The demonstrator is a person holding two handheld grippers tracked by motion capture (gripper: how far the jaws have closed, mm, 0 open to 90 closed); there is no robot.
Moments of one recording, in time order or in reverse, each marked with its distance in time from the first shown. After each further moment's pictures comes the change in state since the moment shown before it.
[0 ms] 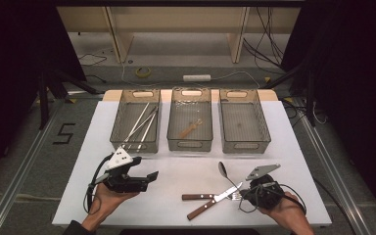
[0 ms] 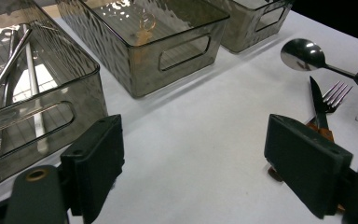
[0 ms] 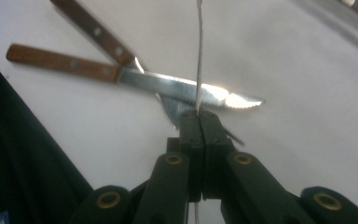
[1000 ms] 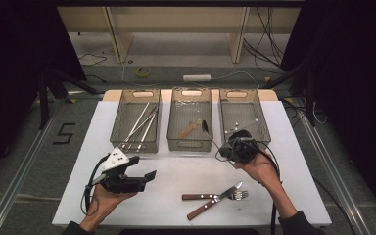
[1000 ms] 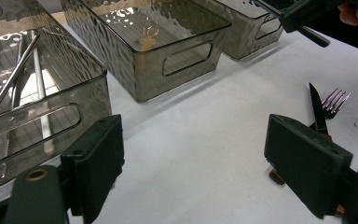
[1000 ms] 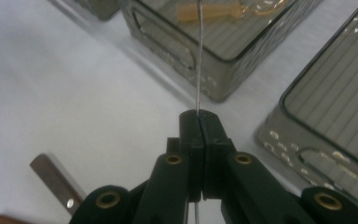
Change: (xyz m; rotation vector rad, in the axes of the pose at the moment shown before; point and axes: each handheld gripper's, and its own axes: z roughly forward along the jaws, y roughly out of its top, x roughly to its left) left arm 0.003 -0.003 -0.005 -0.032 0.003 -0.005; right arm -0.031 0.113 0.014 -0.144 -0.019 0.047
